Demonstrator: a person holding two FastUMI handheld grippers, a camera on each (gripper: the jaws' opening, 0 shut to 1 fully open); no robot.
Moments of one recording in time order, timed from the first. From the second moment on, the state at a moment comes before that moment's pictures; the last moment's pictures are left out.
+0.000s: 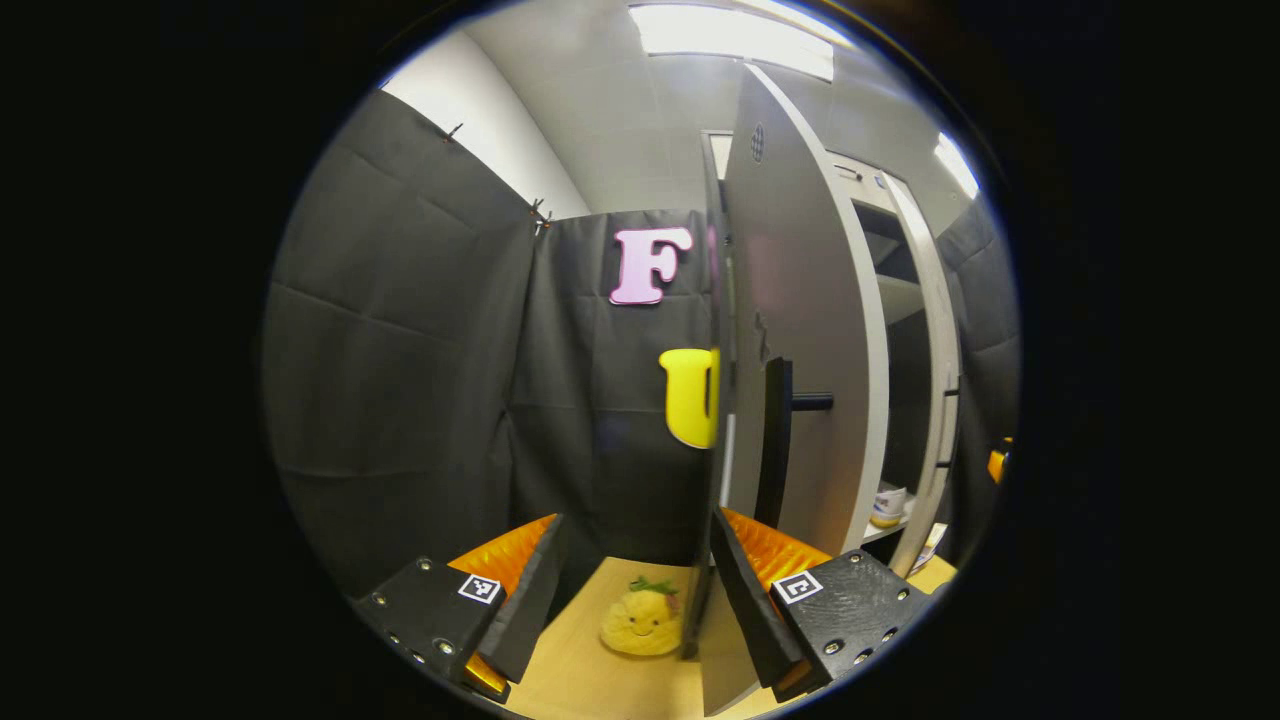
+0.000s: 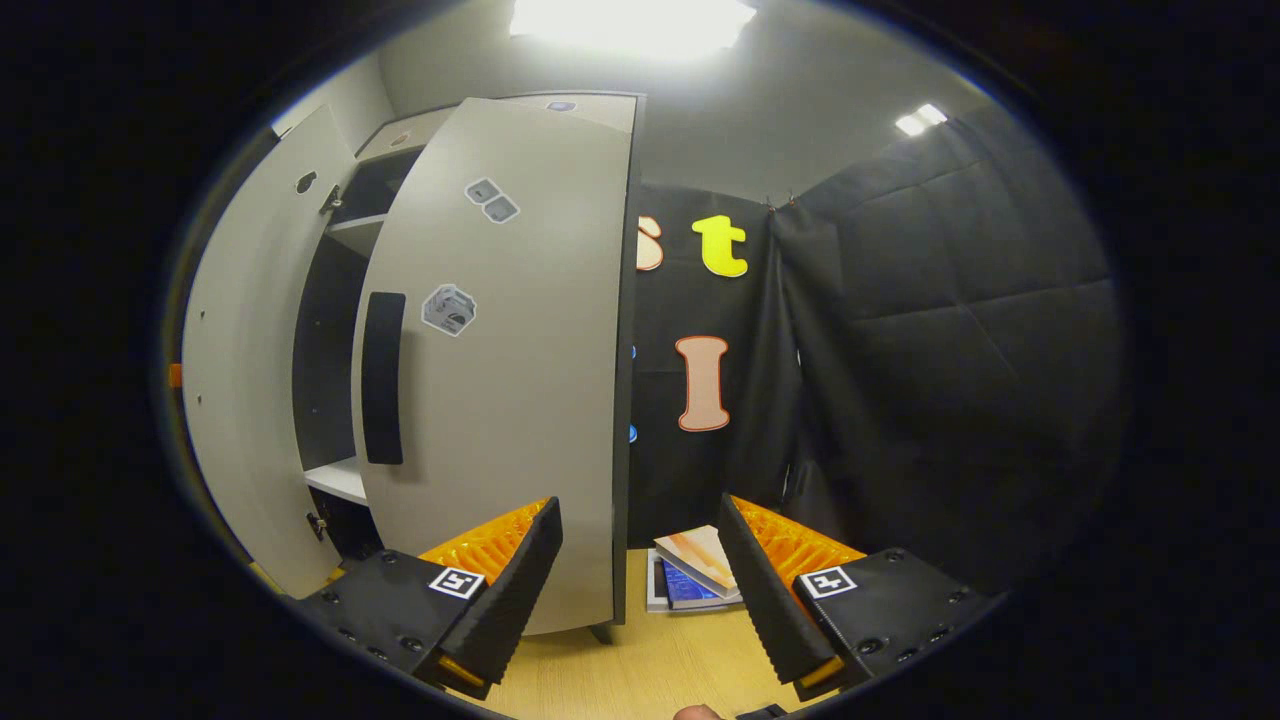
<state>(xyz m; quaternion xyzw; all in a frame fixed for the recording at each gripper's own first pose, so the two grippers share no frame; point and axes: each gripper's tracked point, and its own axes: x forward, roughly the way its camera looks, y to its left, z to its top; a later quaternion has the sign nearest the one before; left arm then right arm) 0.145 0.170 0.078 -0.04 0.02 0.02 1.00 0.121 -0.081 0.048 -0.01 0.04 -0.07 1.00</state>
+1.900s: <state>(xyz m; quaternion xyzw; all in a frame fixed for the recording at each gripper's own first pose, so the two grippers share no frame) 0.055 0.054 0.076 -0.01 0.01 -0.06 1.00 0.038 -0.068 0.055 0.00 0.04 -0.03 1.00</state>
